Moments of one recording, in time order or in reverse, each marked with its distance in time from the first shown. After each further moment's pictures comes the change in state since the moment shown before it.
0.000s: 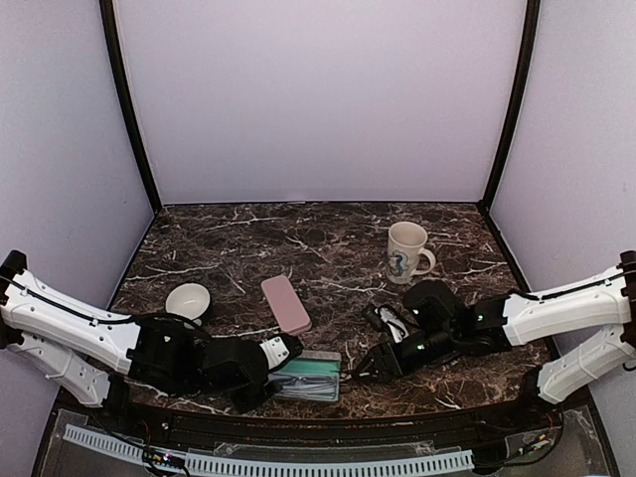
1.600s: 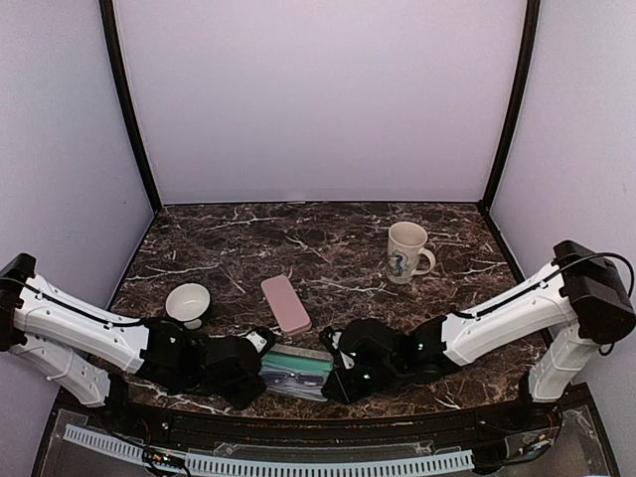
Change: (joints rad) left arm 0.122 0.022 -0.139 0.057 0.097 -0.340; right arm 0.246 0.359 0.221 0.039 0.316 0.103
